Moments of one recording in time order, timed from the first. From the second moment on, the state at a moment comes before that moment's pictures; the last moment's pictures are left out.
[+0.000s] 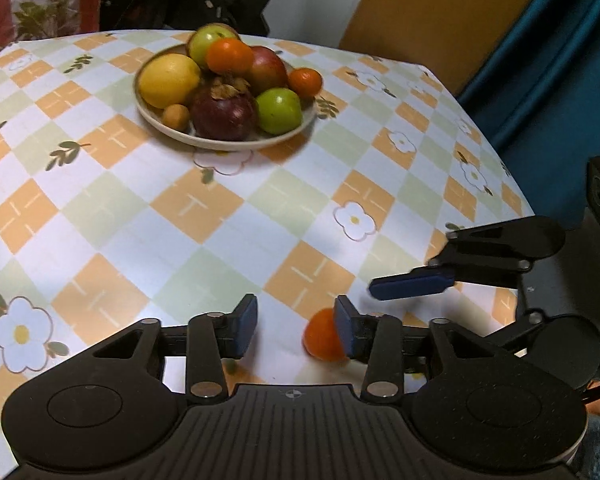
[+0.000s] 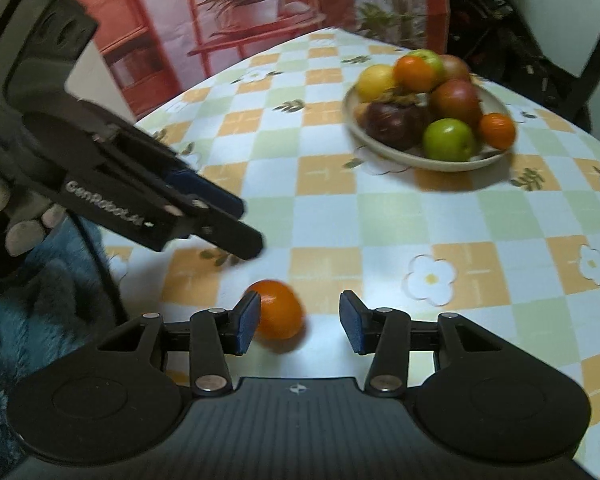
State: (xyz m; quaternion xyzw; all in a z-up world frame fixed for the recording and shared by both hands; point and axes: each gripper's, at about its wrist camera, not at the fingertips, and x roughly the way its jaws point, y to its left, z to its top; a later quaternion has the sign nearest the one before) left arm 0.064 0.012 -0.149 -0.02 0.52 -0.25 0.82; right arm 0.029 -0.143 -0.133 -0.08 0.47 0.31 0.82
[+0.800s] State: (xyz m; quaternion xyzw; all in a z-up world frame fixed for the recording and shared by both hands) left arm 0.063 -0.004 -0.174 -0.06 0.54 -0.28 0.79; right arm 0.023 -0.128 -0.158 -0.10 0.47 0.32 0.82
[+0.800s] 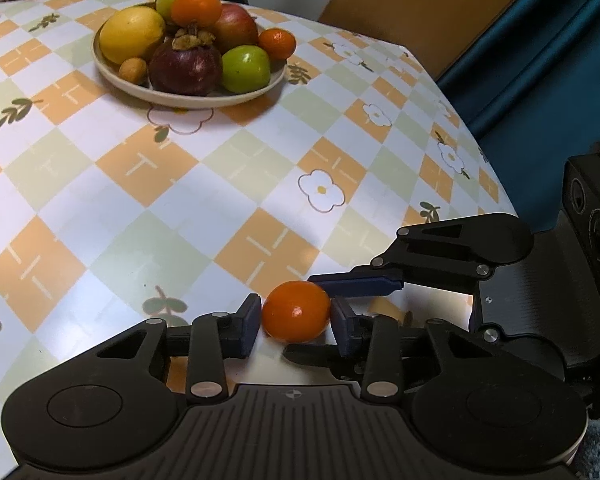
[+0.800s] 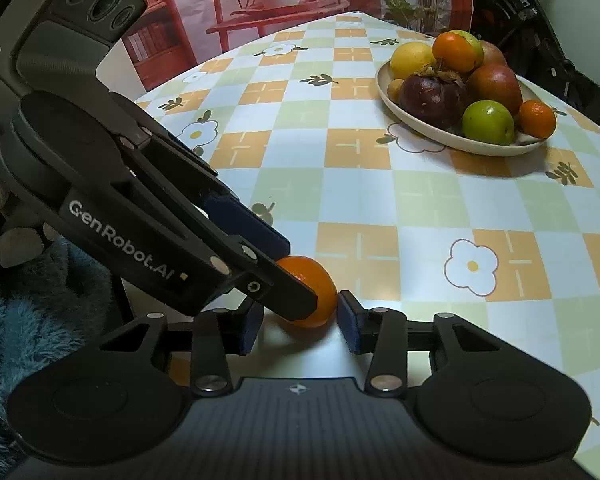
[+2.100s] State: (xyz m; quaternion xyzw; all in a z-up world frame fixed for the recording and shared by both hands) left arm 0.252 -0.039 -0.062 -0.03 0.41 -0.31 0.86; right arm 0.187 -0.188 -0.049 -0.04 0.33 0.24 0.91
